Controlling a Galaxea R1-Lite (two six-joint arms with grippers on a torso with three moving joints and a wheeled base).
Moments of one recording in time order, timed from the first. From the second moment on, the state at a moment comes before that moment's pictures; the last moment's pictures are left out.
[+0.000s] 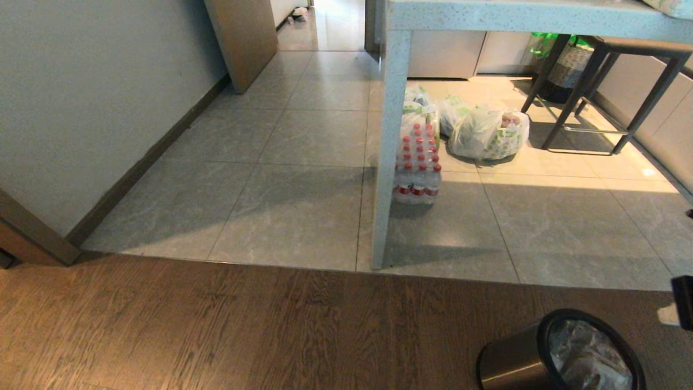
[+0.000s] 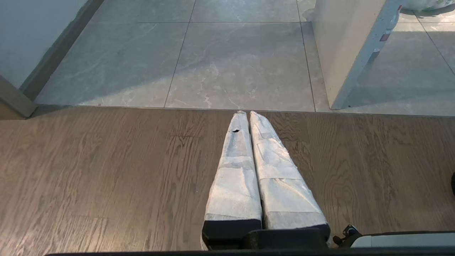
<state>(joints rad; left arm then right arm) 0.00 0.00 0.00 0.01 0.00 0.02 0.01 1.26 -0.91 0.64 -0.12 0.26</state>
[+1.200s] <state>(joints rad) 0.00 0.00 0.00 0.01 0.00 0.02 -0.18 2.09 -0.80 -0.28 0.20 -0.03</state>
